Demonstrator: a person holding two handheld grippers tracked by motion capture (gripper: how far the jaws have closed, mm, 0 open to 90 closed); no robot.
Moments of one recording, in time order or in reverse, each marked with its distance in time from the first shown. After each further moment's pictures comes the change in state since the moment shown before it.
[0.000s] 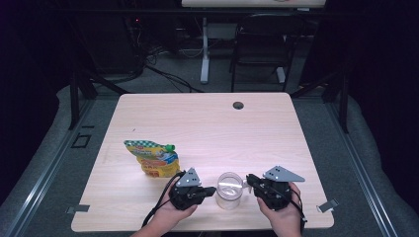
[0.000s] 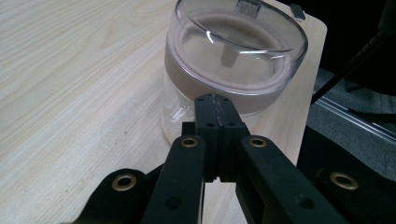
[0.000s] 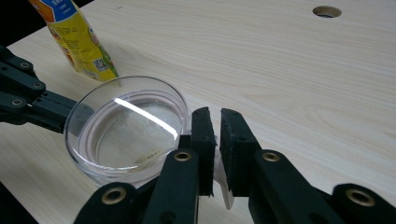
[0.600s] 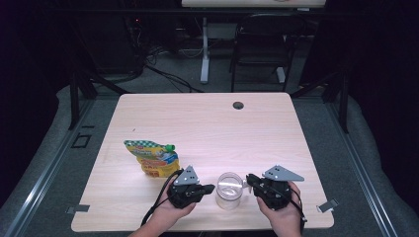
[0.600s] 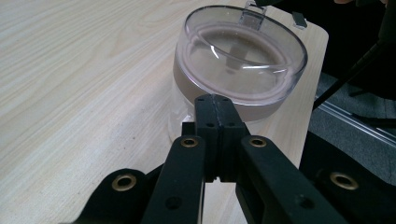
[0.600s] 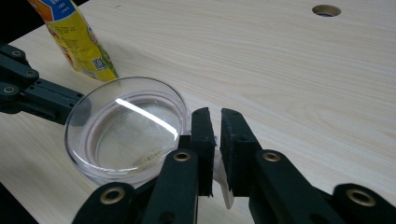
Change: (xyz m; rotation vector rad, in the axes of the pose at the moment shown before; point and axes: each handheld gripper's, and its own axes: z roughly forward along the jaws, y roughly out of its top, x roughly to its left) left arm 0.002 0.004 -0.006 -0.014 0.012 0.001; right arm 0.001 0.002 0.000 0.010 -0.006 -0.002
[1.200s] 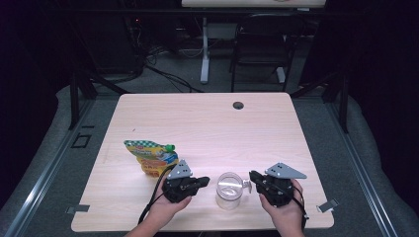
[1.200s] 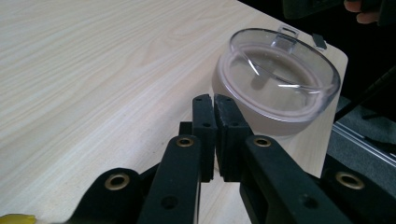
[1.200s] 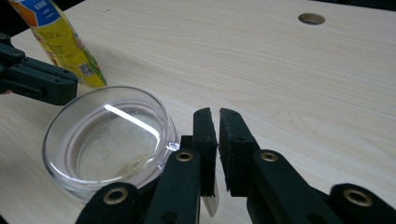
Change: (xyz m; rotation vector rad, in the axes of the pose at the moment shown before) left arm 0.014 0.001 -0.009 -0.052 0.054 -0.055; right arm -0.008 0.004 -0.001 -0.009 -0.023 -0.001
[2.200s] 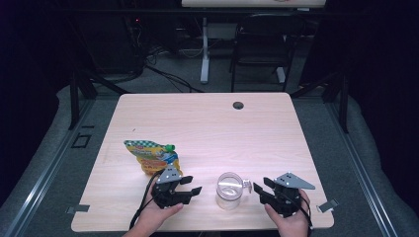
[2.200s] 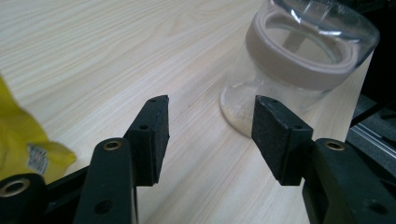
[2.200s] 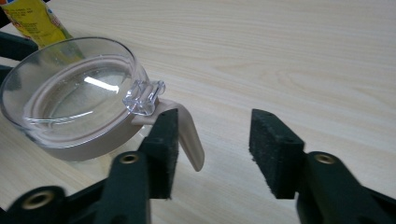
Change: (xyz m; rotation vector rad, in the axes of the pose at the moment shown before) left arm 0.011 -0.022 -0.016 0.023 0.063 -0.044; right arm -0.014 -0.031 -0.007 0.010 -0.039 0.057
